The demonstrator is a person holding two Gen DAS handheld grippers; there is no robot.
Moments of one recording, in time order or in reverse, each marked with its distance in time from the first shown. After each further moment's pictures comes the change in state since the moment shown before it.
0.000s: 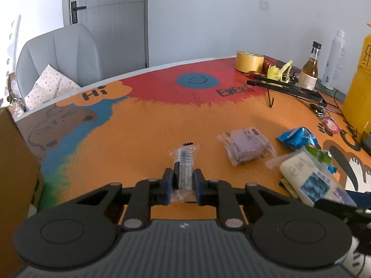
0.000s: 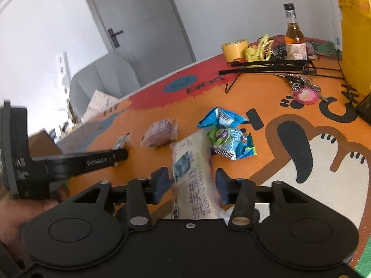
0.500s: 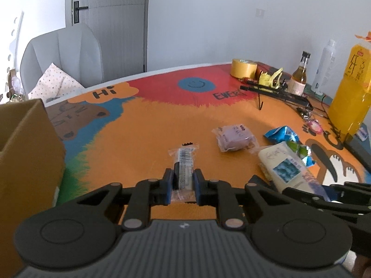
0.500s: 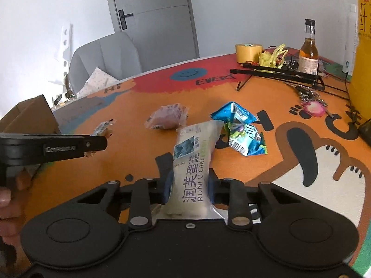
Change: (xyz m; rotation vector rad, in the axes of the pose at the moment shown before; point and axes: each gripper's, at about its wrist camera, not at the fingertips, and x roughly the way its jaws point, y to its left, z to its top) left arm -0.046 0.012 -0.008 -0.023 -0.021 -0.033; right arm 0.003 0.027 -0.006 -0.130 -0.002 -0.053
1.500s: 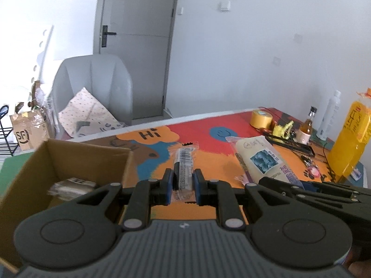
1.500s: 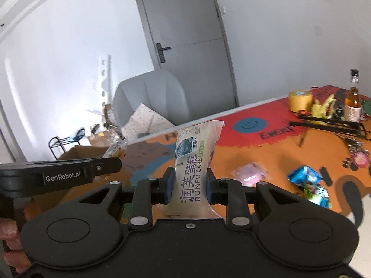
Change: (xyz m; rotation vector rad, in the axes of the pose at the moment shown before) left arm -0.097 0.065 0.028 -0.093 -0.167 0.051; right arm -0.027 0.078 0.053 -0.023 -0.159 0.198
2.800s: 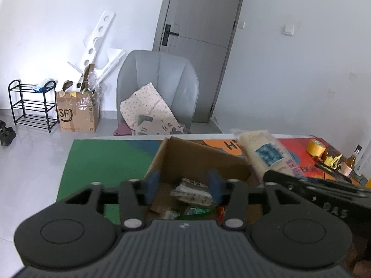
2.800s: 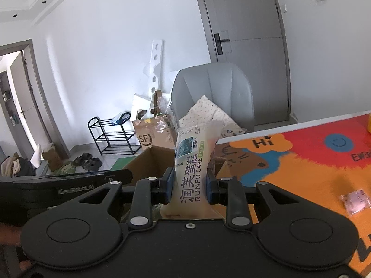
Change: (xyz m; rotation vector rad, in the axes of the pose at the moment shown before) left arm -0.046 0.144 -0.002 -0.195 -0.035 0.175; right arm 0.057 0.138 0.019 -0.126 0.058 0.188
